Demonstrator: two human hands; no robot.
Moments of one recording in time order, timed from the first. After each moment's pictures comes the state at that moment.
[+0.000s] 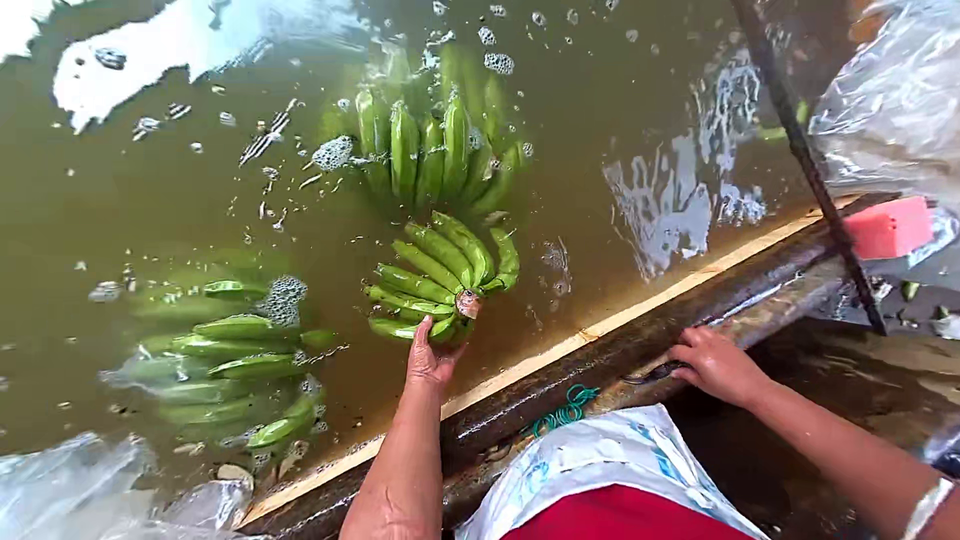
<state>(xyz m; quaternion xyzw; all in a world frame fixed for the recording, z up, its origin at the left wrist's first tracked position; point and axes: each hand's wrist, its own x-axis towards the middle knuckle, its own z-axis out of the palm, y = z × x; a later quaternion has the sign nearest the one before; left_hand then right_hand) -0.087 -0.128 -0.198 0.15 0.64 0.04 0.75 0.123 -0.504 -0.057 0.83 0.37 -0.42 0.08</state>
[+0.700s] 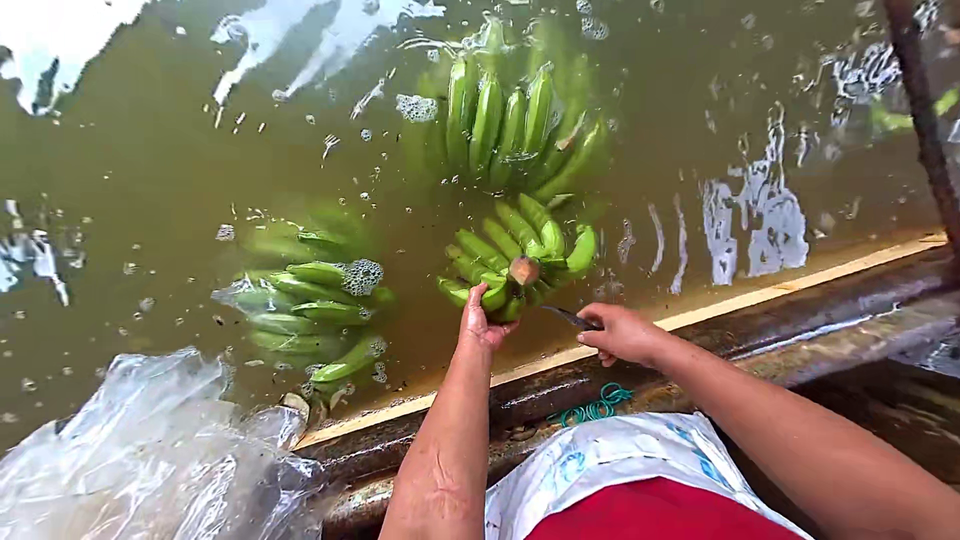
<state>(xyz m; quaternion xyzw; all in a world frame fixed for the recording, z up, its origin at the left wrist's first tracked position) -0.056 -0.127 -0.176 0.09 0.68 0.02 0.73 0.084 -0.284 -0.081 0.71 0.08 -0.68 -0.15</state>
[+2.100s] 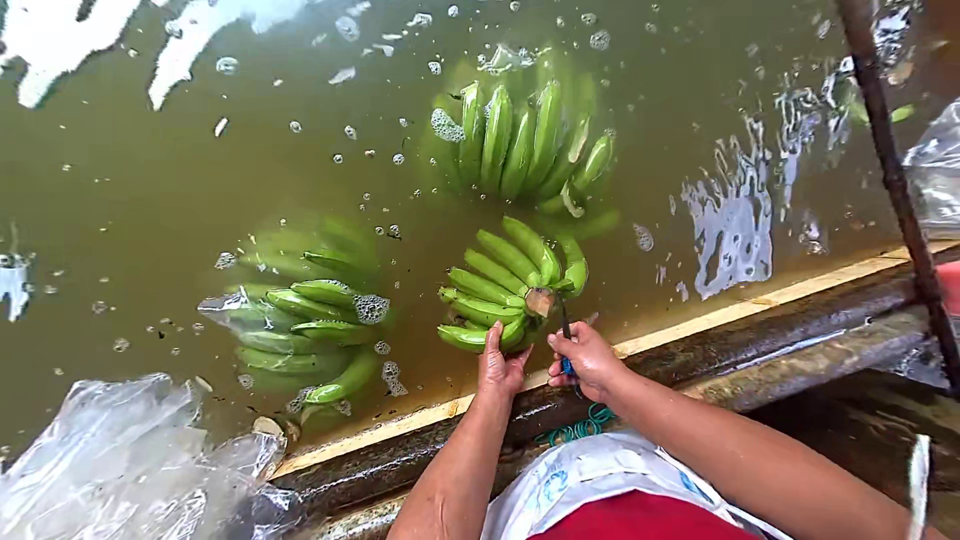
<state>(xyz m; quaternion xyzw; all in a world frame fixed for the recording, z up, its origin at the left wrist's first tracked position) -0.055 -0.185 -0.170 -0.01 0.67 0.12 0.73 0.046 -0.259 -0.081 0.67 -0.27 -0.57 -0.38</state>
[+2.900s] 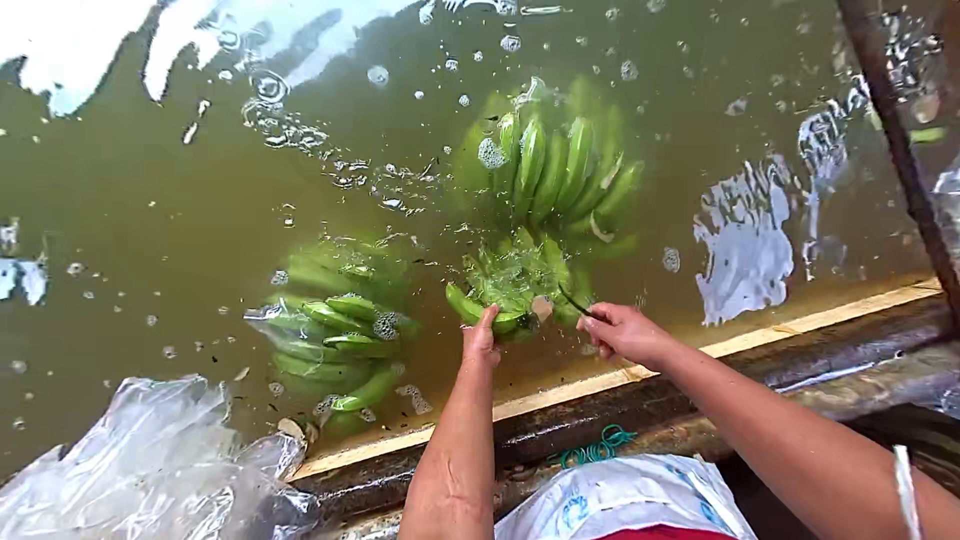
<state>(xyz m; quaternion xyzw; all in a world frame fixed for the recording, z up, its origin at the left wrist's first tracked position) -0.040 -0.119 -0.211 0.21 0.68 0.06 0.70 0.130 -0.256 -0.077 0.71 0.09 -0.66 -0.23</state>
